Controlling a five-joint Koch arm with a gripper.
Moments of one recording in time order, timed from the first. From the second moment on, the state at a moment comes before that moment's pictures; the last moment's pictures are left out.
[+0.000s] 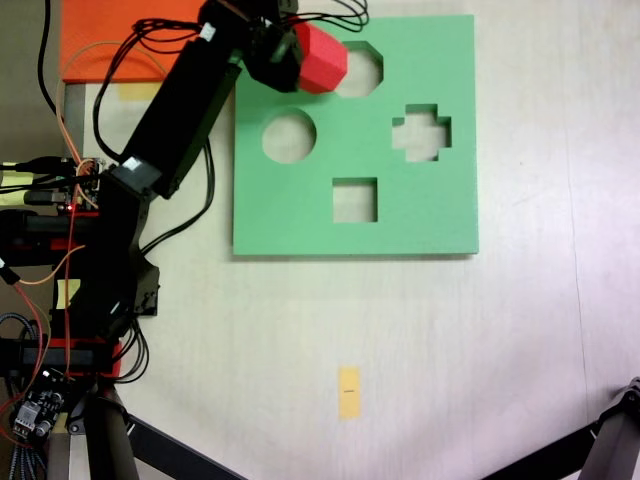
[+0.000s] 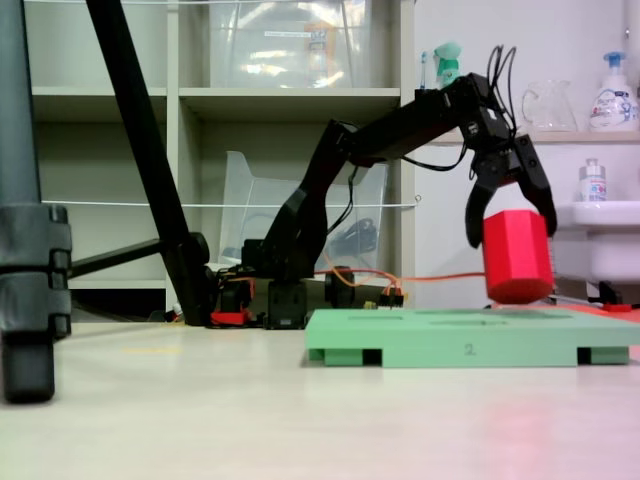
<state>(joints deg) -55.9 58.4 36.0 92.5 144.6</state>
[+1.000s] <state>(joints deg) -50.4 49.6 30.4 94.5 140.7</state>
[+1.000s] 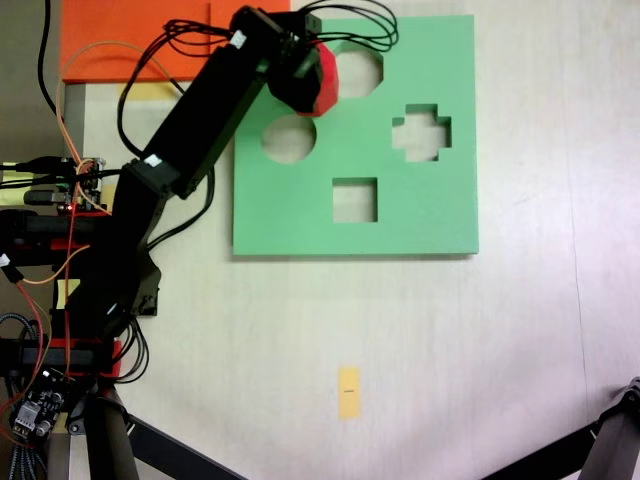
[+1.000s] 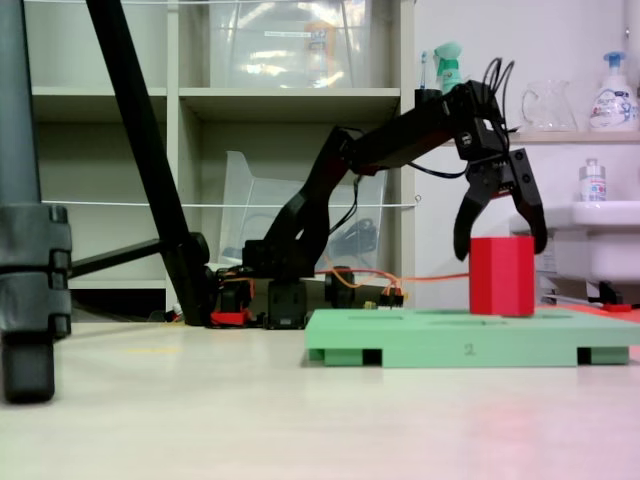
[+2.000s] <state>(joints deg) -46.0 42.8 19.5 83.7 134.2</state>
